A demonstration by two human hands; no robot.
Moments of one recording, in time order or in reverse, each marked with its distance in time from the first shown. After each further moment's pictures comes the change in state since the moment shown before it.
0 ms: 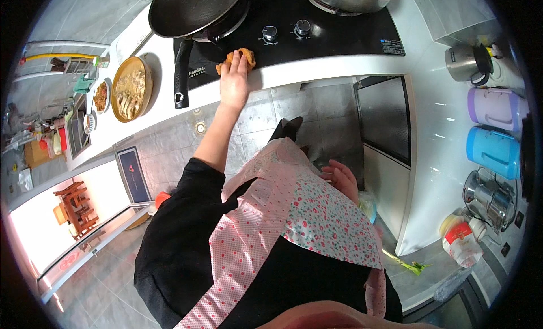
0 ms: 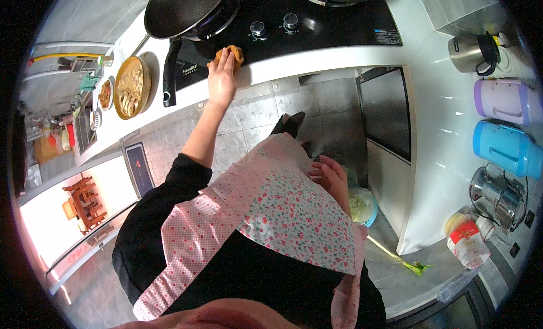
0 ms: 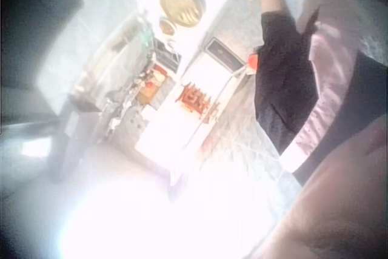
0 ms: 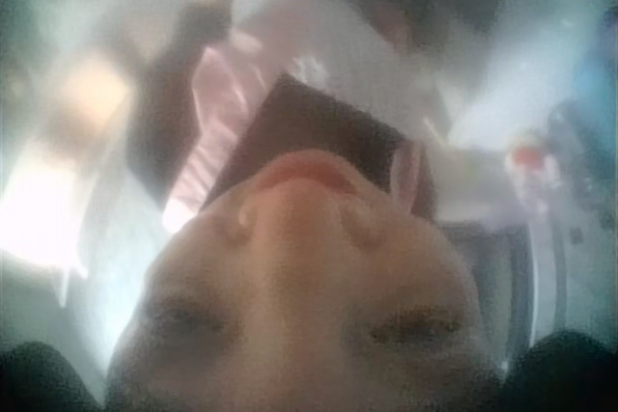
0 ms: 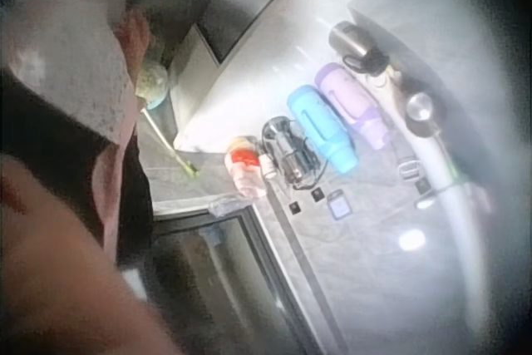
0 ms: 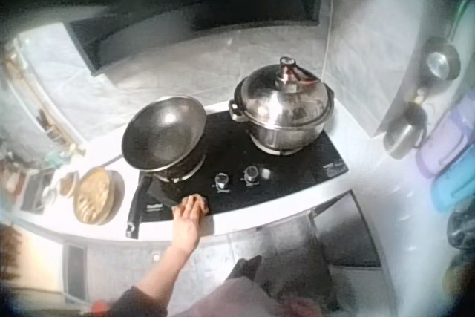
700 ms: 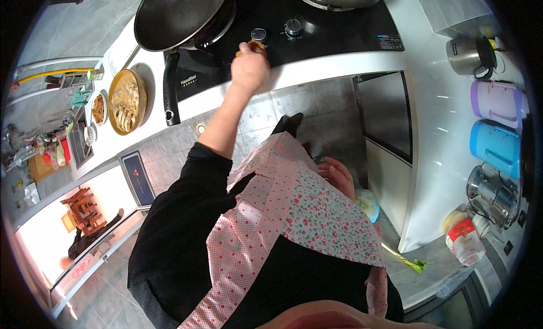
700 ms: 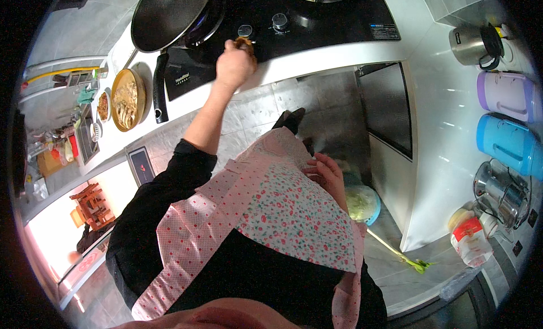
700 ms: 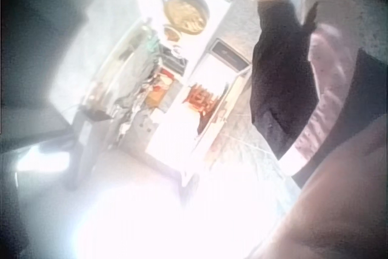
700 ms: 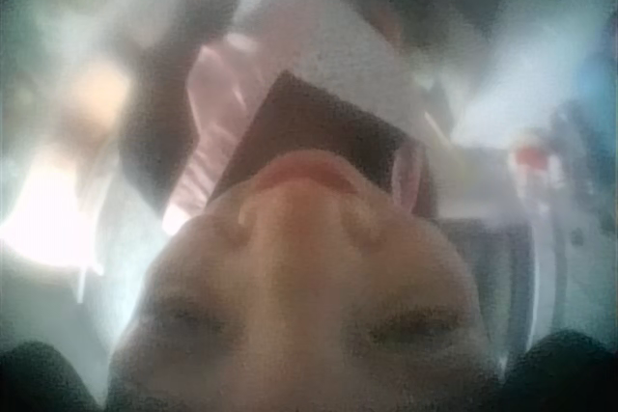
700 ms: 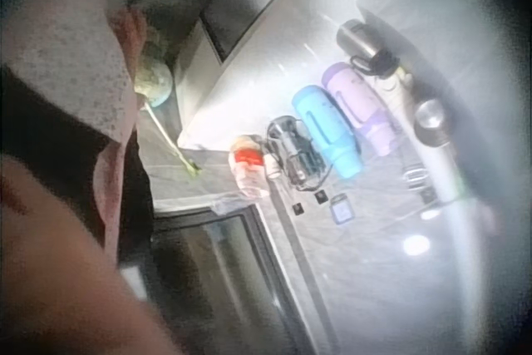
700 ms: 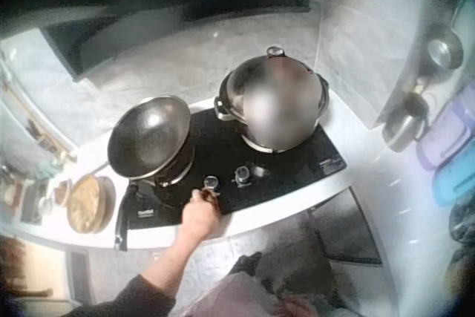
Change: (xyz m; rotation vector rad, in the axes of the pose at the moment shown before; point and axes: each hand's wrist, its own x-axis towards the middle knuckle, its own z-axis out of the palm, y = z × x) left_hand 0.062 0.044 0.003 0.002 -0.345 -0.140; right_hand -0.001 -0.008 0.025 -0.003 -0.027 0.035
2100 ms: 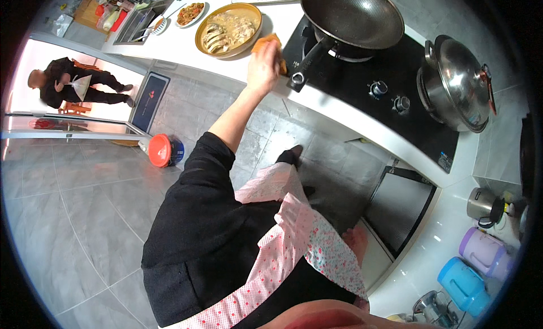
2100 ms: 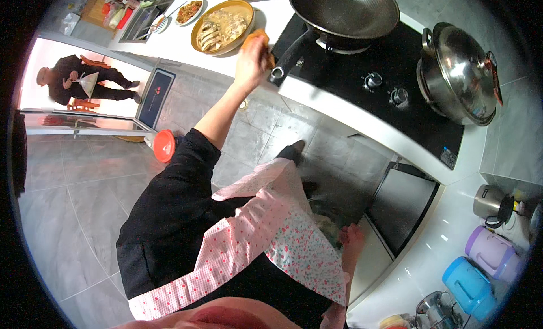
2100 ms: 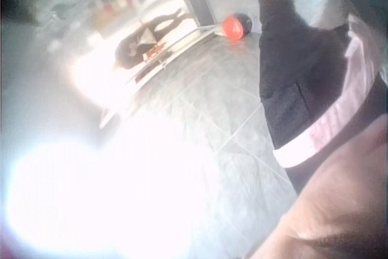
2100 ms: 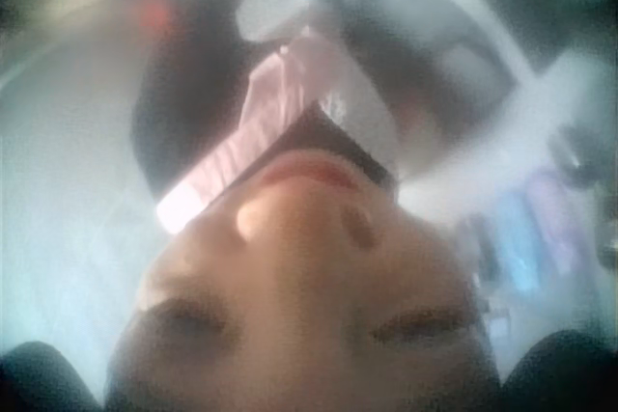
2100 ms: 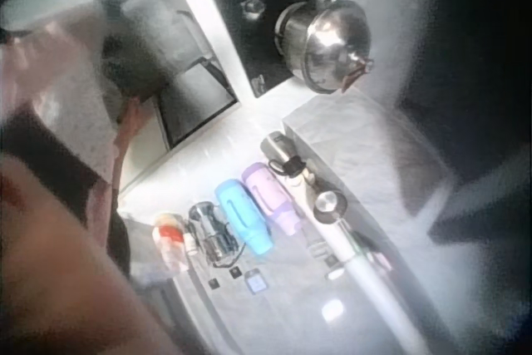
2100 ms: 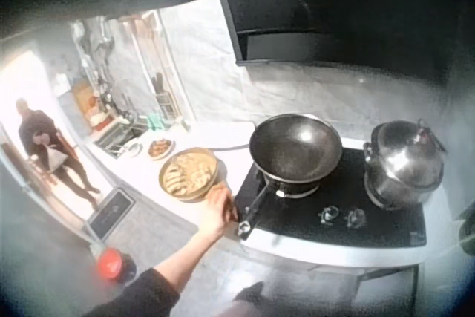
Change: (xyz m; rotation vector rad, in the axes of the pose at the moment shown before) left_hand -0.090 -0.167 0.024 -0.210 0.884 -0.250; right_hand 0.077 -0.039 -0.219 -0.502 0.030 -0.085
